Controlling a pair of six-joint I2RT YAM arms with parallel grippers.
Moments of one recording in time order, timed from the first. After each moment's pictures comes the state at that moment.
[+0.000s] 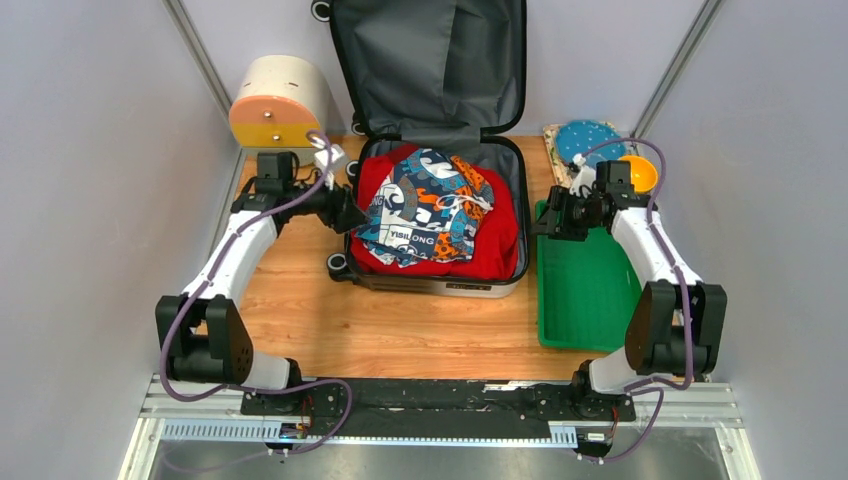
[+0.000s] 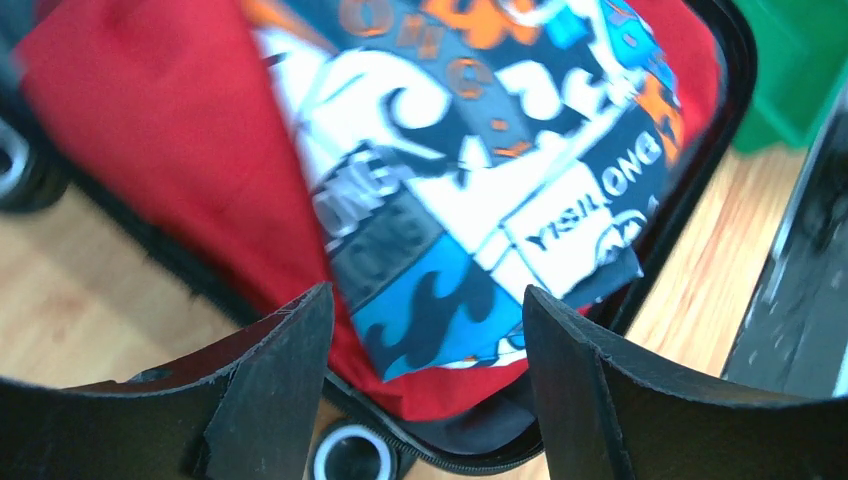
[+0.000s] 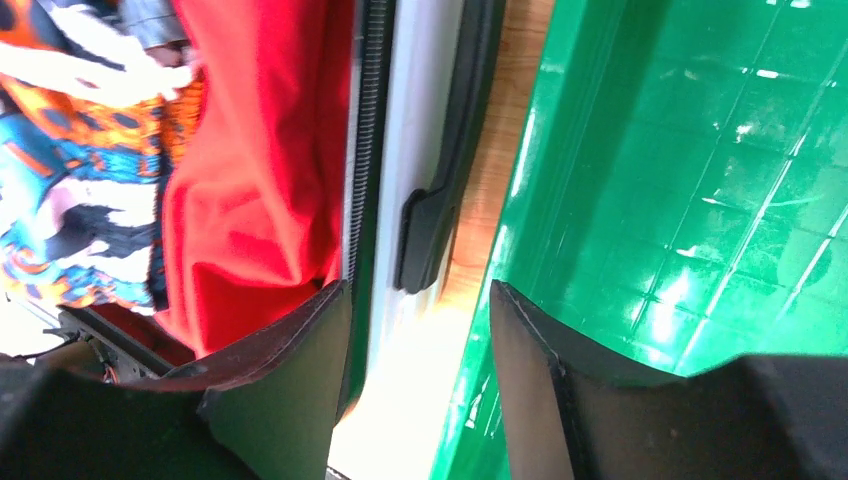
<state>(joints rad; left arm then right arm) -0.03 1.41 1.11 -0.39 0.89 0.22 -0.05 1.52 1.13 -0.63 -0.52 0.14</state>
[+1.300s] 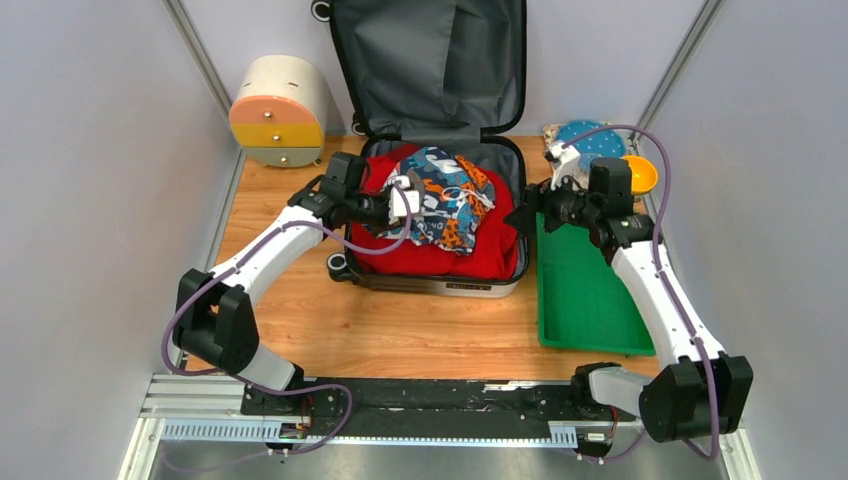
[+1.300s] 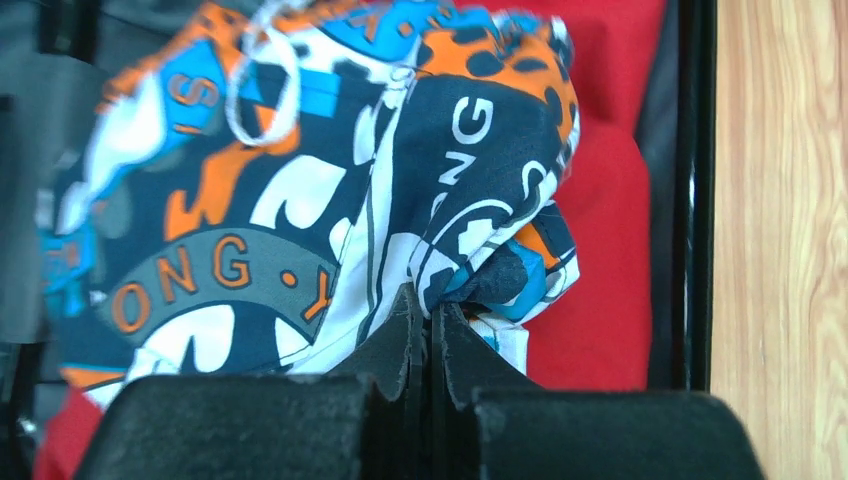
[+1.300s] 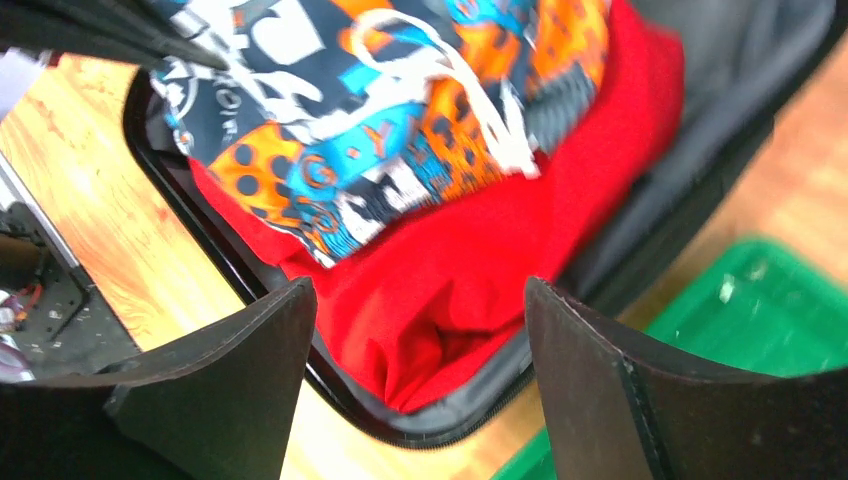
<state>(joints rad) -0.44 1.51 1.18 -0.47 0.77 0.99 0.10 1.21 1.08 -0.47 -0.64 -0.03</state>
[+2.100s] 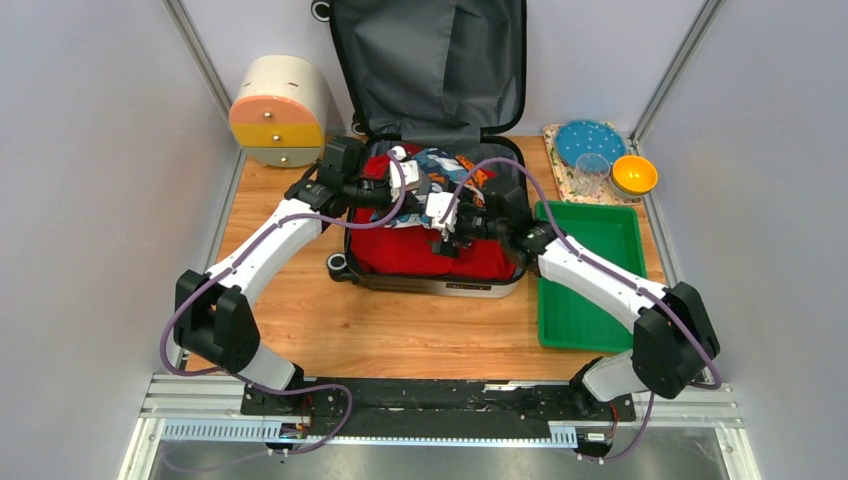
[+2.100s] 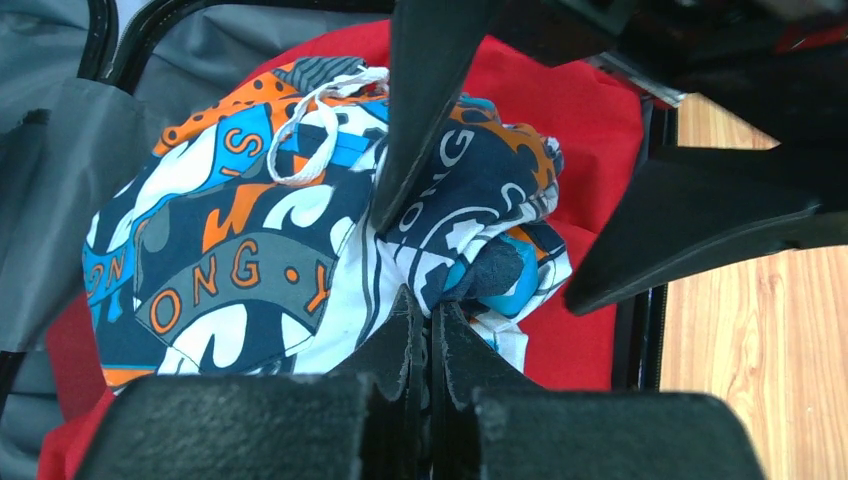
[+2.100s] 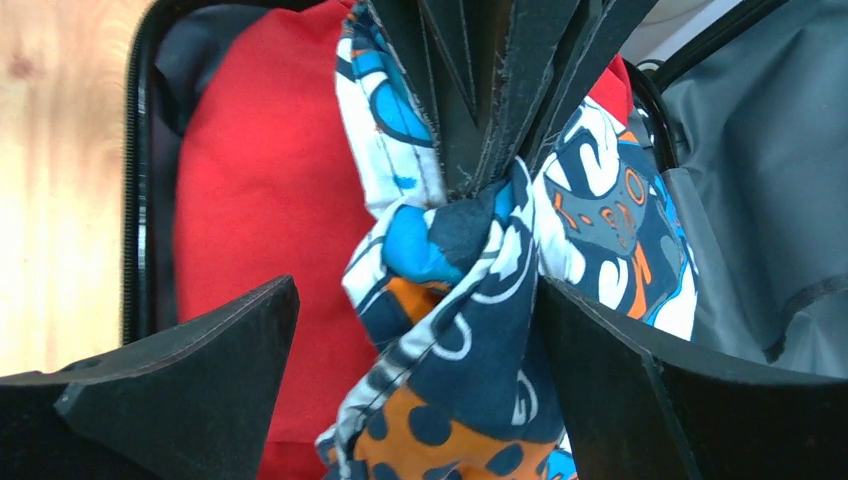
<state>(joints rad) -0.44 1.51 1.30 -0.38 0.83 0.65 0.65 1.41 1.03 0.01 -0.49 -0.68</state>
